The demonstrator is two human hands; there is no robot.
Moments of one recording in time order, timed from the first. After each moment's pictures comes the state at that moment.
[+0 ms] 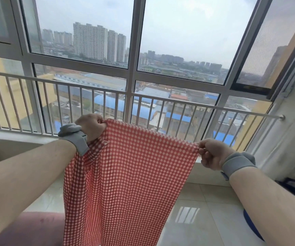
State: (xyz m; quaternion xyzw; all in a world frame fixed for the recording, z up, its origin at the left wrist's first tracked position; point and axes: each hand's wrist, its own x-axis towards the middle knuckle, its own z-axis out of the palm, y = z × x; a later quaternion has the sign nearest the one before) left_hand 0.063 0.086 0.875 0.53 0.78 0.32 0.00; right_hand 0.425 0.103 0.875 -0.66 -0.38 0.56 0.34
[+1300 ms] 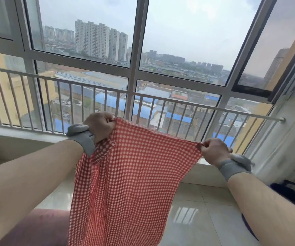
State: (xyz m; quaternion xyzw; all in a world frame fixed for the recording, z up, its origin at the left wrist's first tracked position) left_hand 0.064 0.095 0.851 0.58 0.66 0.48 0.01; right_hand 0.436 0.113 0.858 -0.71 -0.65 0.08 0.24
